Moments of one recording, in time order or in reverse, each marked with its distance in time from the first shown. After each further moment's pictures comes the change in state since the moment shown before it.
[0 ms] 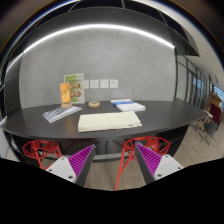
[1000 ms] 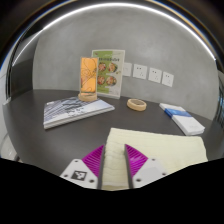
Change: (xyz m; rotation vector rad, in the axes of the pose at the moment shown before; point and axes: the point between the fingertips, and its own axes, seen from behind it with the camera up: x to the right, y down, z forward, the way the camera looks) arm -0.191 -0.030 0.315 -0.062 -0.292 -0.226
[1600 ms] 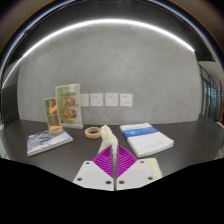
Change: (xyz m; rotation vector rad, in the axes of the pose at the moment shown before) arm 0.198 -0.087 -0.071 0.204 0.136 0.159
